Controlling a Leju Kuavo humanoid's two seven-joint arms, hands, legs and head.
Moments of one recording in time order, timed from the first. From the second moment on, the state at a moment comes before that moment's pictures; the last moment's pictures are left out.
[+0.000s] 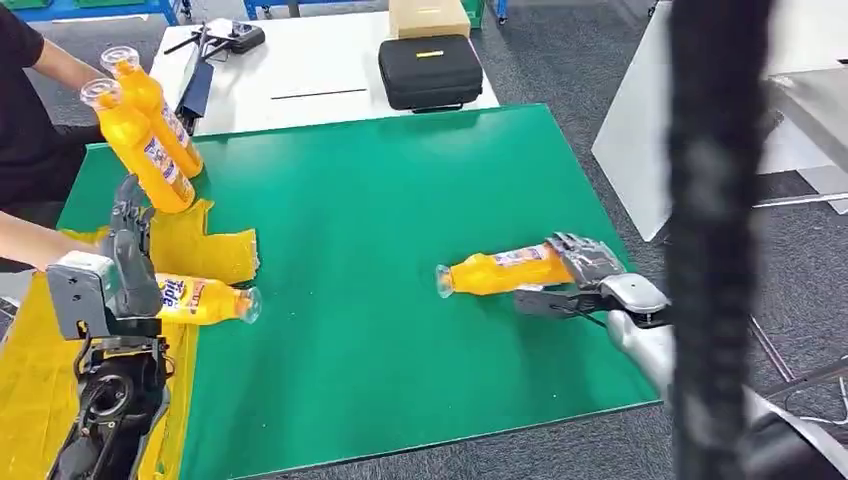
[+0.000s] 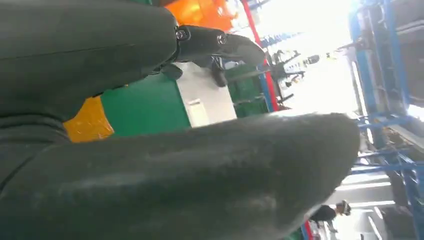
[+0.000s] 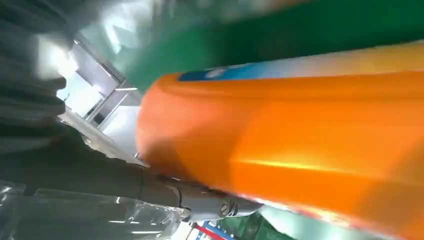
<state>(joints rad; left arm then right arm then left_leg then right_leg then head) -0.25 0.17 -0.29 -1.57 -0.03 0.35 -0.31 -0.60 -0.40 0.67 -0.74 0.97 -0.04 -0.04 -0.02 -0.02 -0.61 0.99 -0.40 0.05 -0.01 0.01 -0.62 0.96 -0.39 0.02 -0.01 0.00</state>
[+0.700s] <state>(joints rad) -0.29 0.16 -0.34 -1.56 0.00 0.36 -0.30 -0.63 -0.34 0.70 -0.62 1.01 -0.05 -0.05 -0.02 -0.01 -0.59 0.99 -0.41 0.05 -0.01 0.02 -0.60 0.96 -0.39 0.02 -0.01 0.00</state>
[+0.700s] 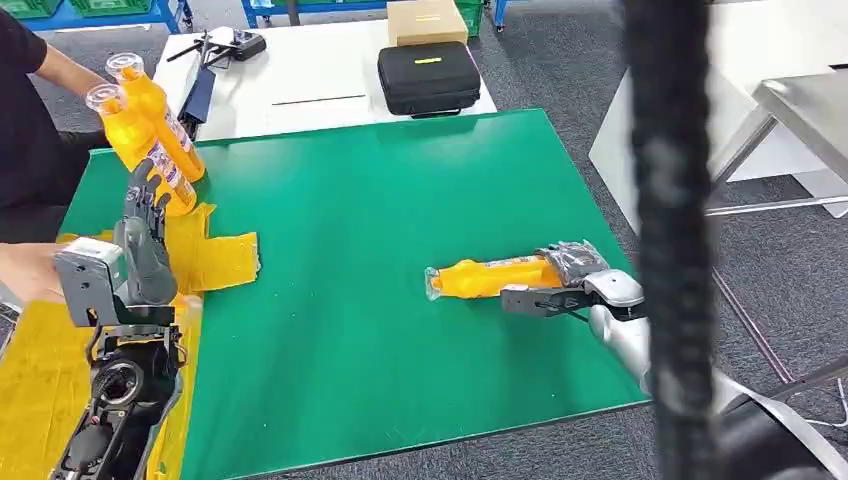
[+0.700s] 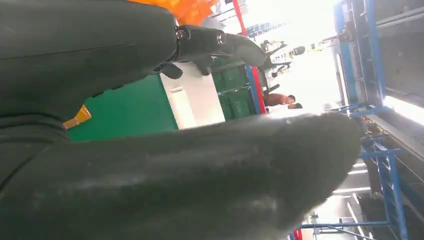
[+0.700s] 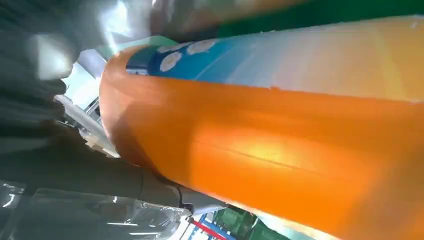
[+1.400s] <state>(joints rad) -0.30 0.14 -0.34 -1.56 0.02 0.37 -0.30 -0.62 -0.31 0.71 -0.59 1.08 0.01 -0.04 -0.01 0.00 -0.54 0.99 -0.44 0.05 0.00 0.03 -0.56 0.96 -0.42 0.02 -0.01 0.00</state>
